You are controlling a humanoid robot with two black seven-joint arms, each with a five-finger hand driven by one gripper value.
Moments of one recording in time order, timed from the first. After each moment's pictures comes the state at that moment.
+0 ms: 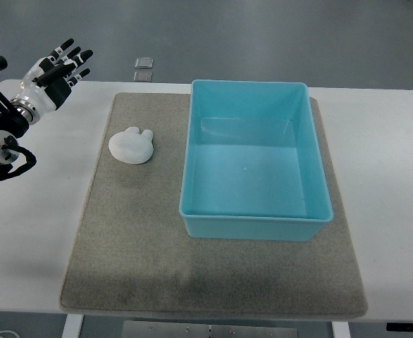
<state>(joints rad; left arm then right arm) -0.79 0.53 -0.62 -0.82 -0.06 -0.10 -0.21 0.00 0.00 0.00 0.11 -0.07 -0.04 0.03</state>
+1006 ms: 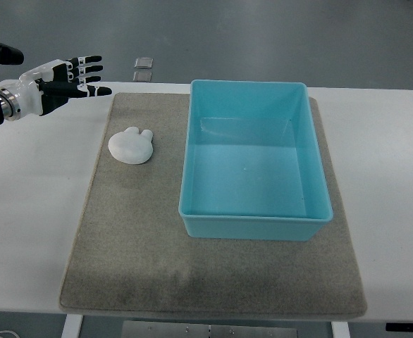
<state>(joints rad) -1.20 0.86 0.13 -1.18 -0.06 -0.11 -0.21 0.00 0.00 0.00 0.11 -0.07 -0.04 0.03</state>
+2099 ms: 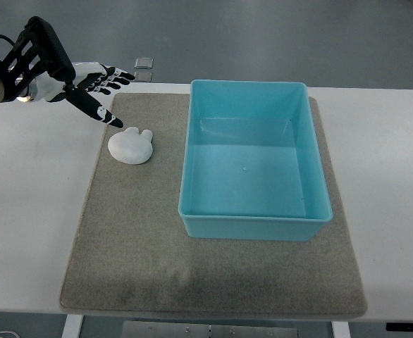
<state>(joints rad) -1.64 0.78 0.63 -1.25 0.34 -0.11 -0.21 0.00 0.00 0.00 0.11 -0.07 -0.04 0.03</state>
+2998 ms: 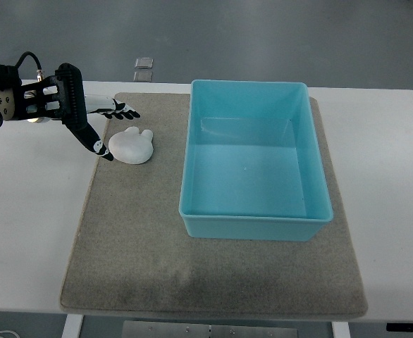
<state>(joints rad) -1.67 0.74 0.71 -1.30 0.65 -0.06 -0.21 0.00 0.00 0.00 0.11 -0.07 -0.04 0.03</state>
